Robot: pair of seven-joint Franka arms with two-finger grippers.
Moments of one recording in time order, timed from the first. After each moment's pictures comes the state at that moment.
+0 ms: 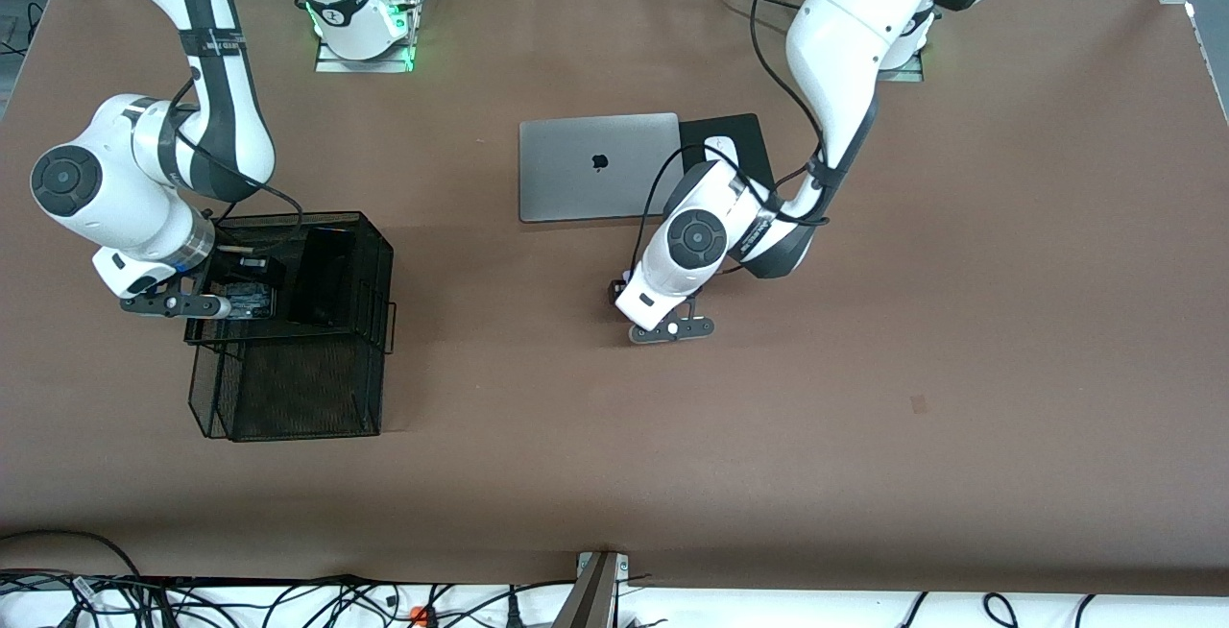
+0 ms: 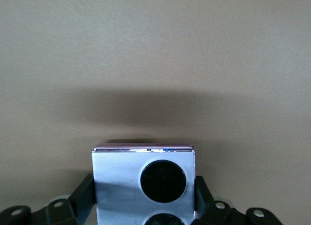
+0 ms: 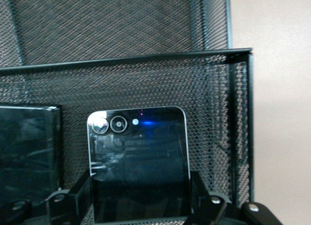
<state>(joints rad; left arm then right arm) -0.54 0.88 -0.14 -1.40 -0.10 2.29 -0.72 0.64 0.35 -0.71 -2.05 0.22 2.30 -0.15</state>
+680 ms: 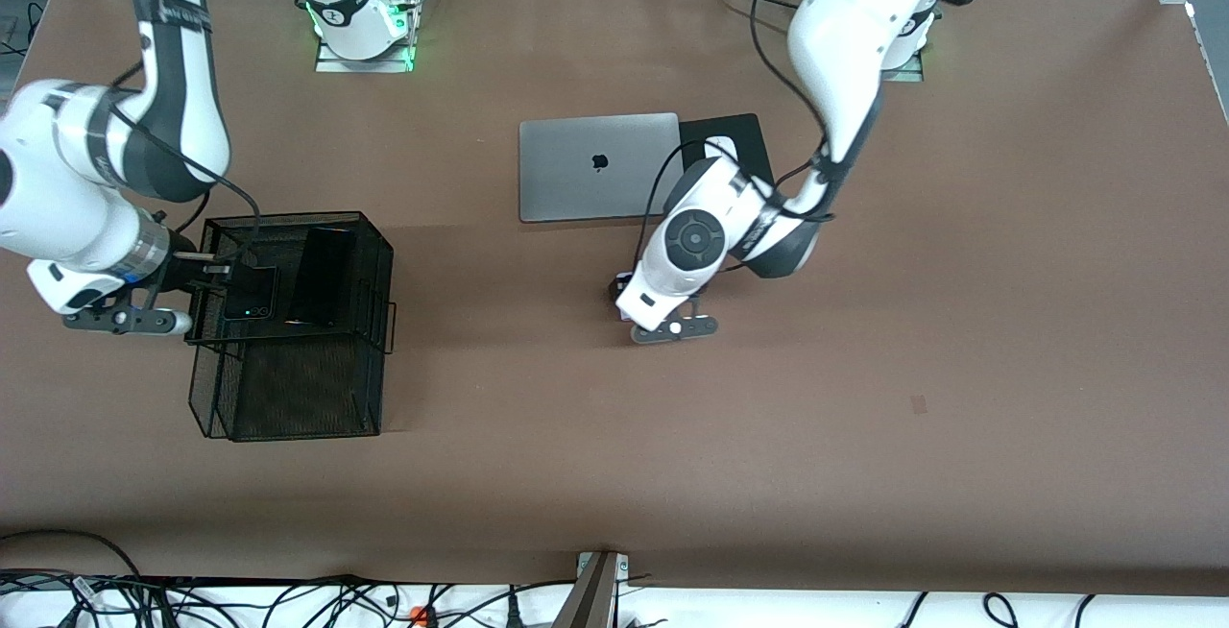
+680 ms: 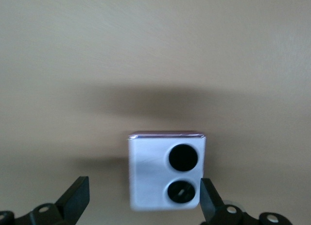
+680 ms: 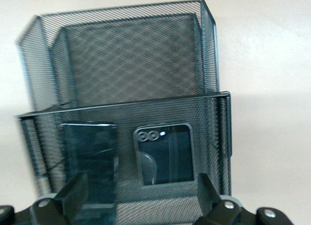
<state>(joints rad) -0.52 0.79 -0.11 -1.35 -0.10 2.07 -0.73 0.64 0.35 -0.72 -1.73 0.22 1.95 -0.08</state>
